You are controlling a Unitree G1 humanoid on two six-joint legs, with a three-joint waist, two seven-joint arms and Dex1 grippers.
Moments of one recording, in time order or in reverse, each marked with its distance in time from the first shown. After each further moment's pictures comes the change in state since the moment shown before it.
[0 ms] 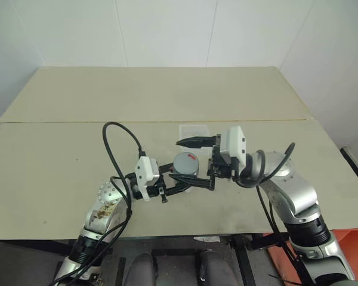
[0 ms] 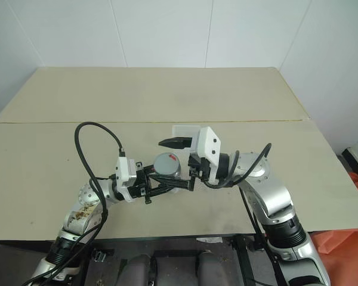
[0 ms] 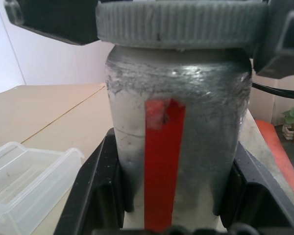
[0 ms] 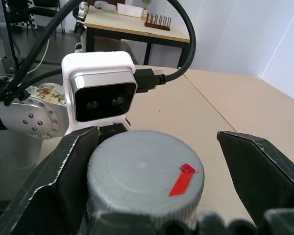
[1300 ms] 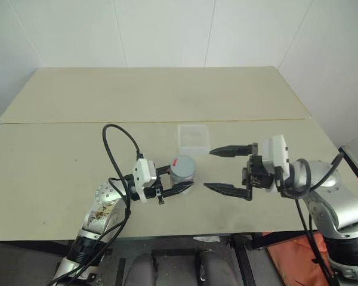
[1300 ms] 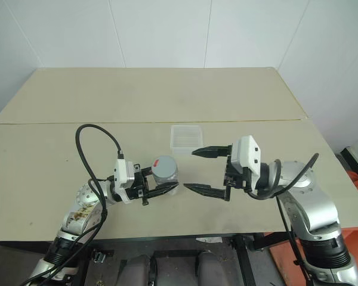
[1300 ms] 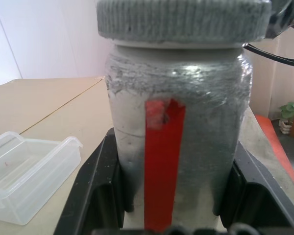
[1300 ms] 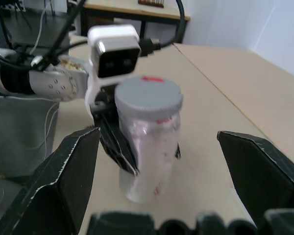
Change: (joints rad) left arm 0.006 0.018 0.008 0.046 0.000 -0.034 -0.035; right arm 0.169 -0.165 -0.180 -0.123 0.140 0.034 0.091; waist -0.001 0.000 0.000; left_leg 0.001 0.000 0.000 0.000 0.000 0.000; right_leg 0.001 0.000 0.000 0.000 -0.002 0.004
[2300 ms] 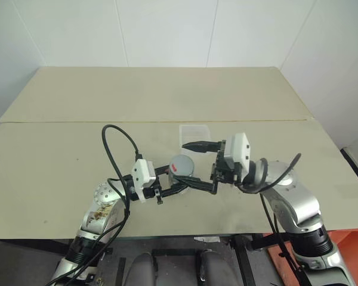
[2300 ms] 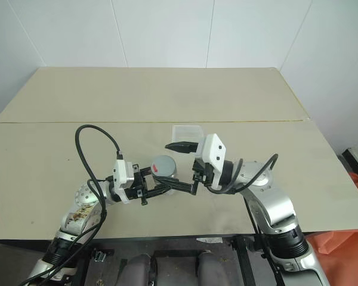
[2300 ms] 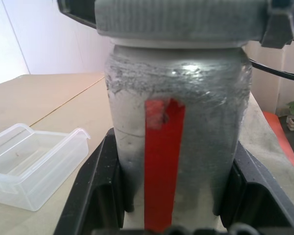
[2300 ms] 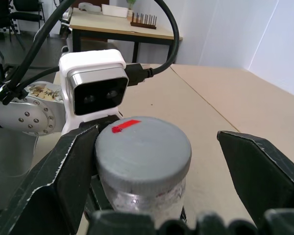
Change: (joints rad) left arm 0.004 0.010 0.001 0.007 0.010 -0.011 0.008; right arm -0.074 0.154 0.144 0.076 -0.139 -0.043 -0.127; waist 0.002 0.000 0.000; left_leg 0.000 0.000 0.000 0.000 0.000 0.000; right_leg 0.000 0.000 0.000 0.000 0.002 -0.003
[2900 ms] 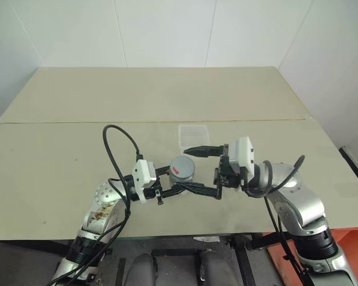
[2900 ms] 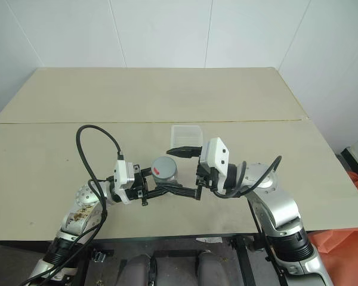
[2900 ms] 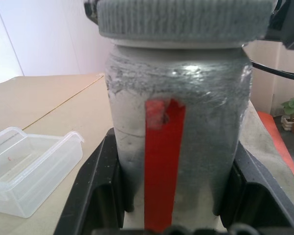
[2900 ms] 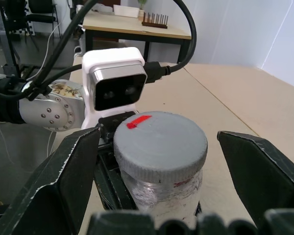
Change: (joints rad) left arm -0.001 -0.006 -0.001 0.000 0.000 0.000 -0.006; right arm 0.016 0.001 -0.003 -0.001 0.021 0.004 0.033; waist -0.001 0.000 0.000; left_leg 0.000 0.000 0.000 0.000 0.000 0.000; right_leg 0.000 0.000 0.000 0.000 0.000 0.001
